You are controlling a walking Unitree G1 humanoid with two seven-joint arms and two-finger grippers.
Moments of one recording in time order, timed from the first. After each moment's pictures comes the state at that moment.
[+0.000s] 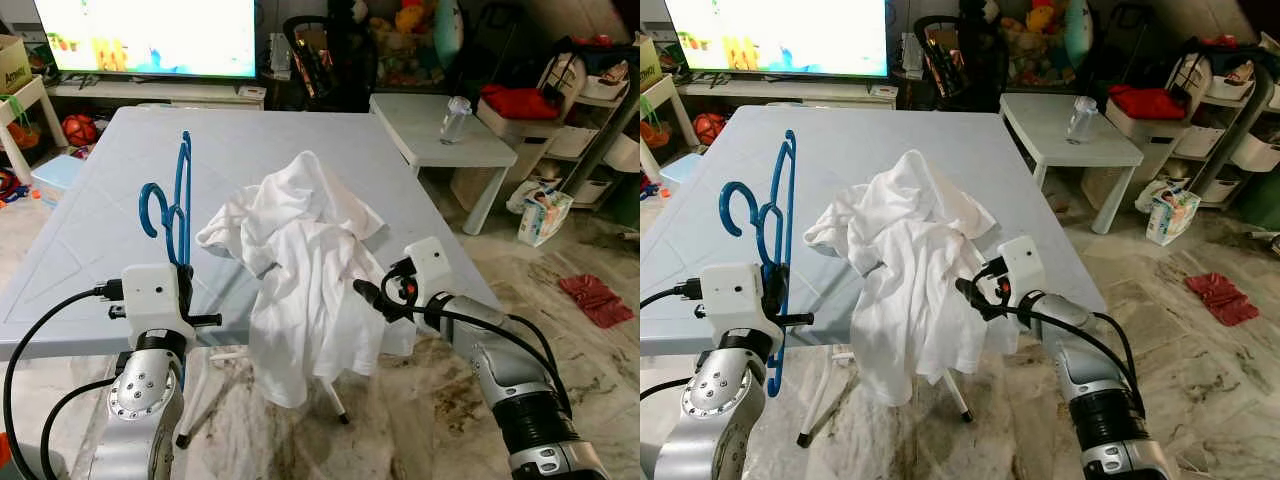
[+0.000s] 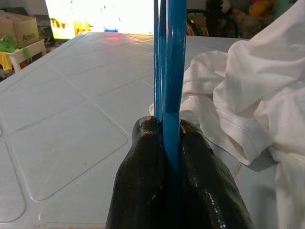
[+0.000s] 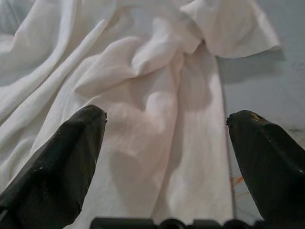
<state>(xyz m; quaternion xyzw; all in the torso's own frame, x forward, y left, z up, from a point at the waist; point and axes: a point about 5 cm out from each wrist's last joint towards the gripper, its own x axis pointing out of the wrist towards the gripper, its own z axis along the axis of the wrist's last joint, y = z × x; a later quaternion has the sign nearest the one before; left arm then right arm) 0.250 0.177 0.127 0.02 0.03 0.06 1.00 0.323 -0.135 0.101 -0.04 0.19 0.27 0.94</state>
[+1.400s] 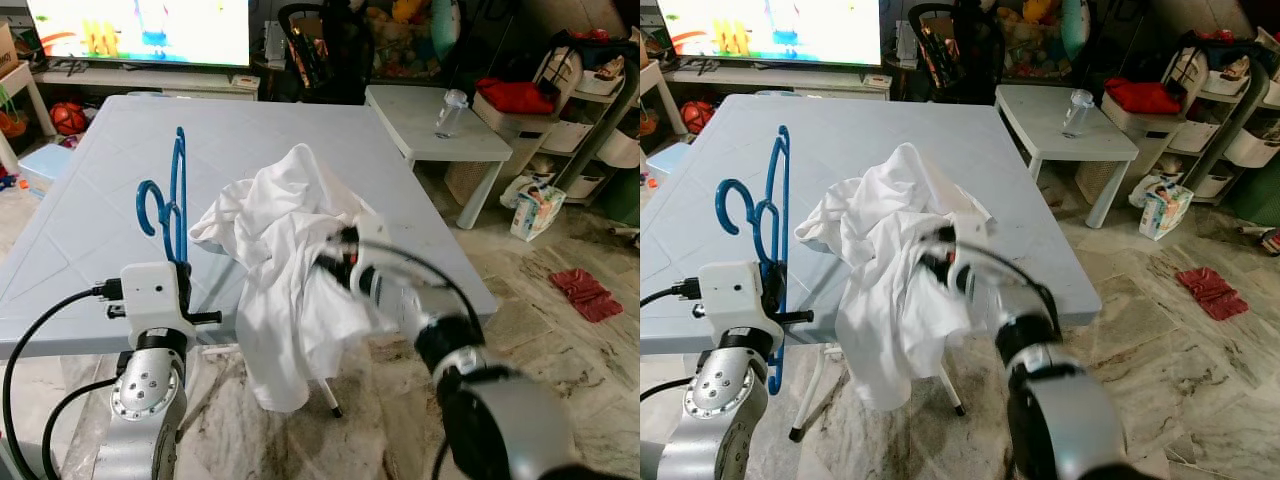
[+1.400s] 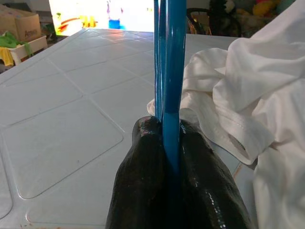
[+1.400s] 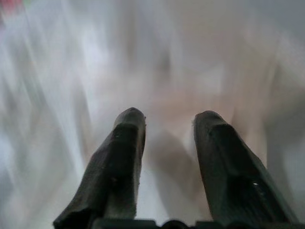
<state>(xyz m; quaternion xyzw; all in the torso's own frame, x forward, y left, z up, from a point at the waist) 0.248 0.175 0.129 0.02 0.02 0.07 1.00 0.397 -0.064 0.161 0.15 0.16 0.18 0.96</state>
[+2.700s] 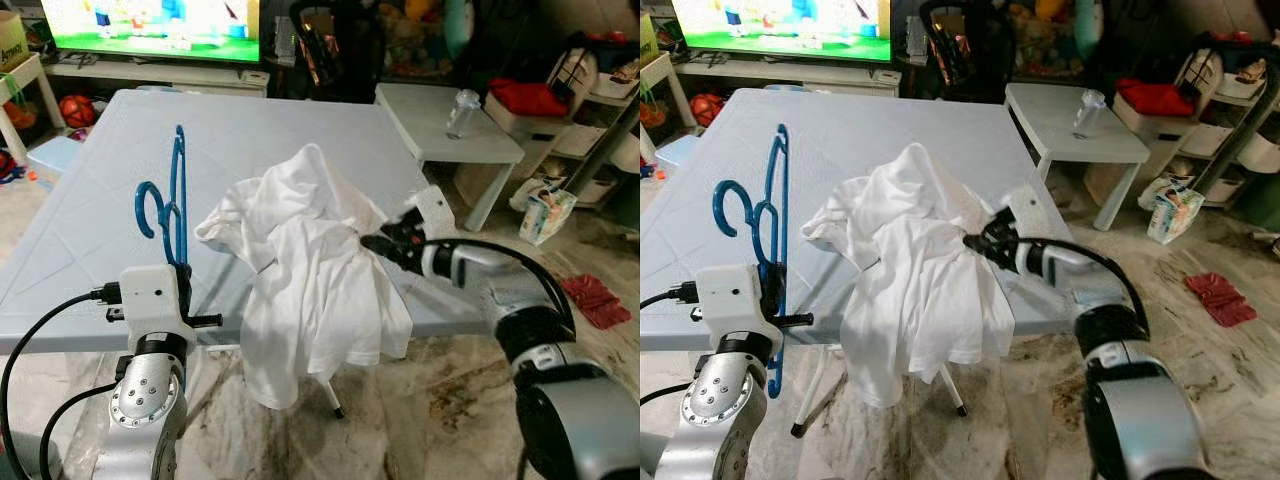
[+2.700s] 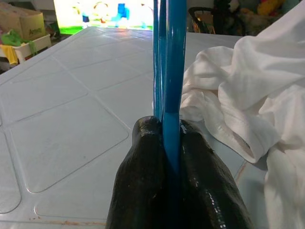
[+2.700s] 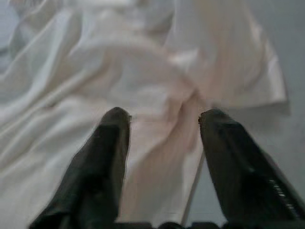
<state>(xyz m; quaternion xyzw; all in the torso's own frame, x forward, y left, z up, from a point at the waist) 0.242 0.171 0.130 0.02 0.02 0.06 1.00 0.364 -0.156 0.131 -0.06 0.18 0.37 0.91</state>
